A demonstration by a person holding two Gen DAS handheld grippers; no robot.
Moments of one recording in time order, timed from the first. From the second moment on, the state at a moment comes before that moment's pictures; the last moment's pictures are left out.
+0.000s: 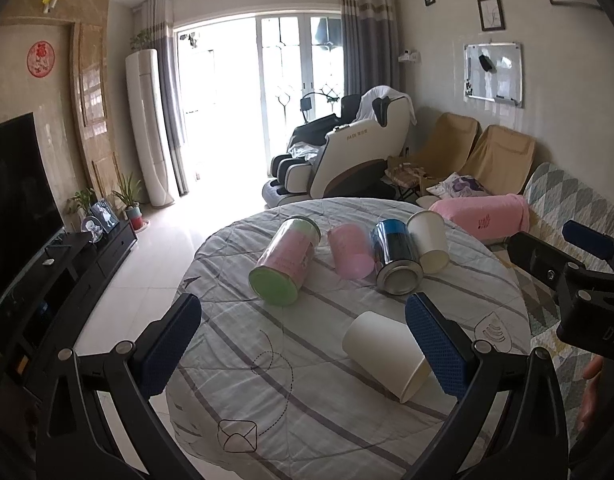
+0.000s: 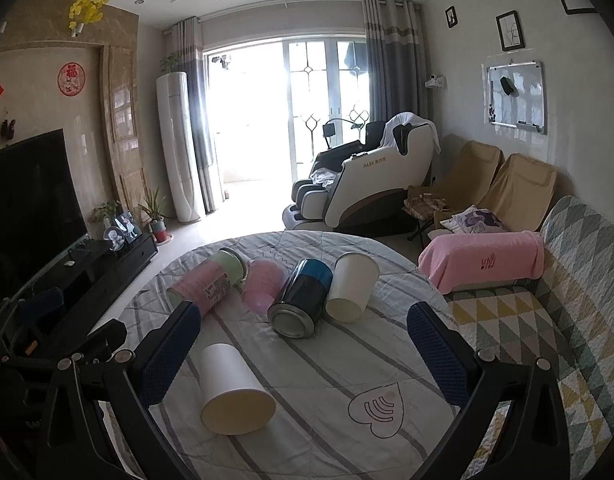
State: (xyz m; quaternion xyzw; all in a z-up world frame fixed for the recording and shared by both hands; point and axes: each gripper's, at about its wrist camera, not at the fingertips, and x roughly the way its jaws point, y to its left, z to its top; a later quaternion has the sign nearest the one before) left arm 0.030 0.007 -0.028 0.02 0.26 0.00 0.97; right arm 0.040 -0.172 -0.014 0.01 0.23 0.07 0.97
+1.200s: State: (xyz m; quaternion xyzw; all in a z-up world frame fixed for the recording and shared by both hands) left arm 0.121 0.031 -0.048 0.06 0.37 -0.05 0.93; right arm 0.114 -0.167 -0.042 0.04 0.34 0.09 0.94
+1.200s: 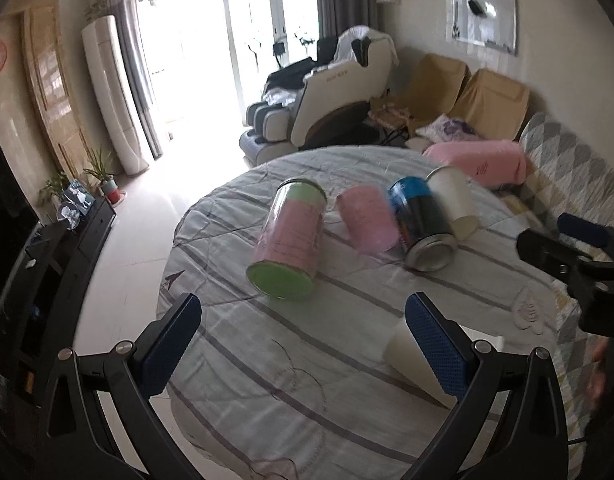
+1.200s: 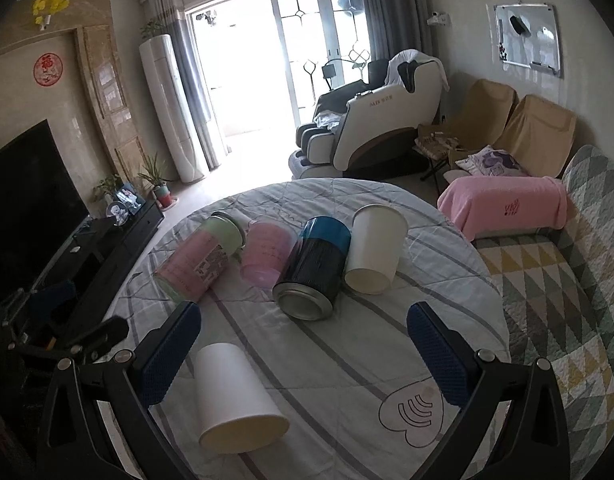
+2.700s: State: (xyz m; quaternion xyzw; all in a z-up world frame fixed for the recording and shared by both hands) left arm 0.225 0.063 -0.107 0.07 0.44 -0.10 0.89; right arm 0.247 -0.090 -0.067 0.09 0.52 0.05 0.85
